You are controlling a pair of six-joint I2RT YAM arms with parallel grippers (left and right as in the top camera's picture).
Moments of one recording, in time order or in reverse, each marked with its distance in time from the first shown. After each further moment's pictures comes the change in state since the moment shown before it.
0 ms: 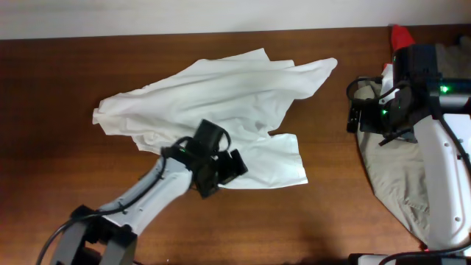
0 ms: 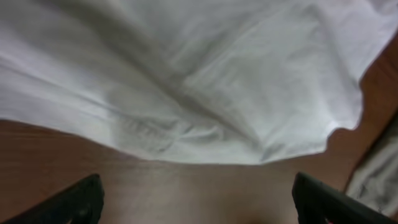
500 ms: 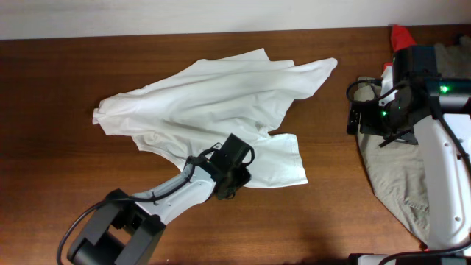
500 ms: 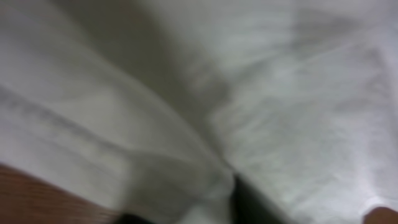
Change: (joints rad) left arm -0.154 0.119 -0.025 0.156 -0.252 -0.260; right arm 0.000 0.000 0.000 -0.022 0.000 -0.001
